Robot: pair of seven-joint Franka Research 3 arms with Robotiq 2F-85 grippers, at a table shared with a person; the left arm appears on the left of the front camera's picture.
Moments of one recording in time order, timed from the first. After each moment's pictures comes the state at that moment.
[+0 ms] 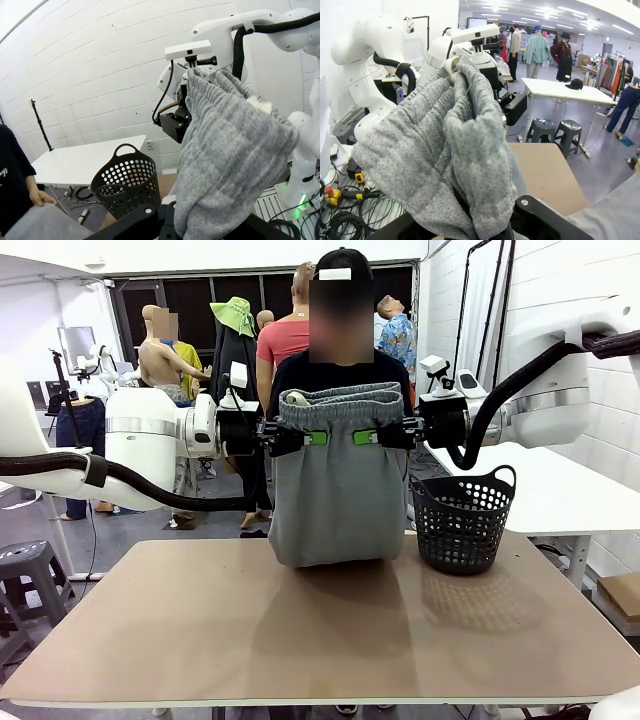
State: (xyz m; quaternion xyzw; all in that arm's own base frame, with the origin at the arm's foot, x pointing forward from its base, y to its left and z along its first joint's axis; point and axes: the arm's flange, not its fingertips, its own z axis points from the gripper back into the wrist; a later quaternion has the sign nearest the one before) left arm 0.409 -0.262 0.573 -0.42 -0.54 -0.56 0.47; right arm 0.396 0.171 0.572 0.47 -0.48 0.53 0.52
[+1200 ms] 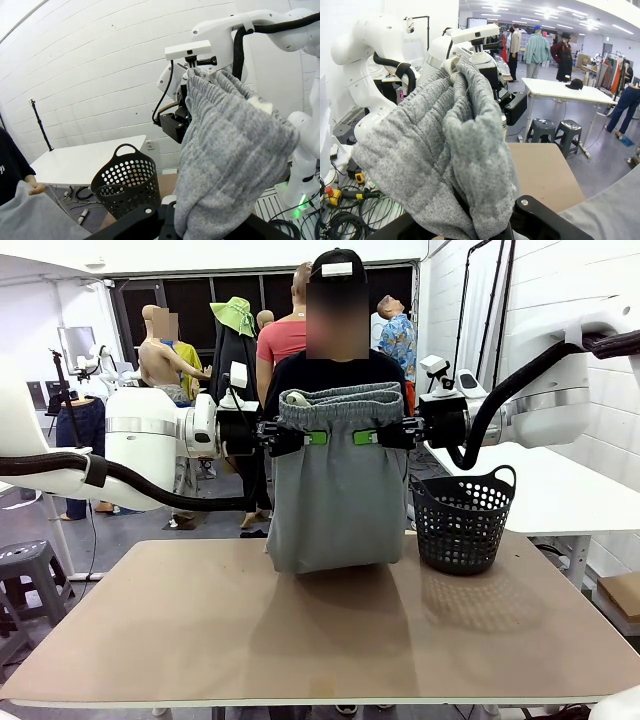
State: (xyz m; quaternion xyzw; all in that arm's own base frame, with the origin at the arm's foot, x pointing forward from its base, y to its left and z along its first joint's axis) left arm 0.409 -0.262 0.573 -0.42 -0.54 -0.56 0.47; right arm 0.396 0.171 0.572 0.47 -0.48 0.53 0.52
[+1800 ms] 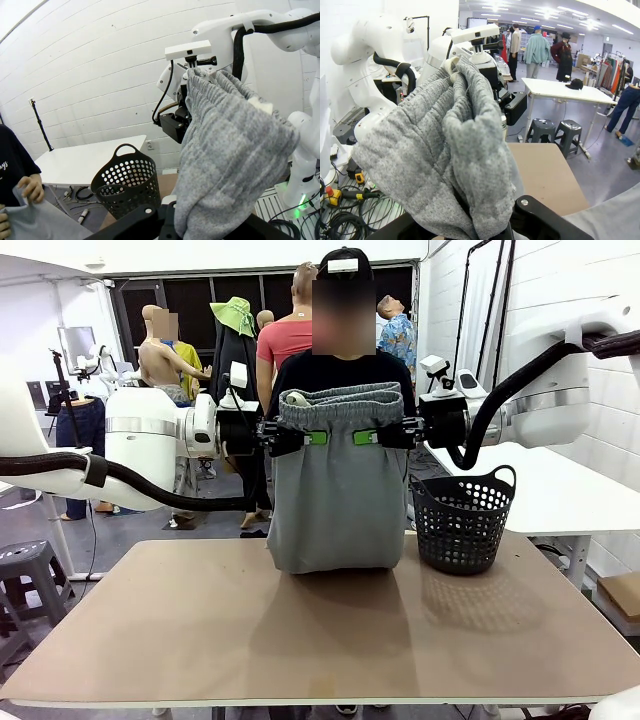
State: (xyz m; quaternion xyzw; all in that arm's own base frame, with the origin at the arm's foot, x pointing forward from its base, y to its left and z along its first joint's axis) left arm 0.409 -0.262 0.573 -0.42 -0.54 -0.56 0.47; right arm 0.396 0.171 0.572 0.47 -0.48 0.53 0.52
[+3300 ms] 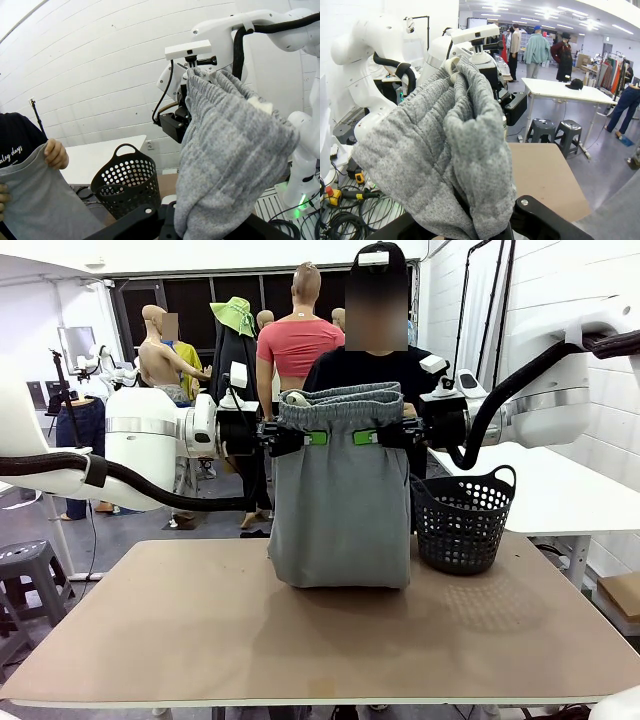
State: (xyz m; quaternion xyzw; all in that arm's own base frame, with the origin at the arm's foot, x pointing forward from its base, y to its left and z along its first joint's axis) left arm 0.409 -0.262 0.573 -0.42 -0.54 -0.56 0.47; right arm 0.396 0.171 0.572 0.47 -0.48 0.53 0.52
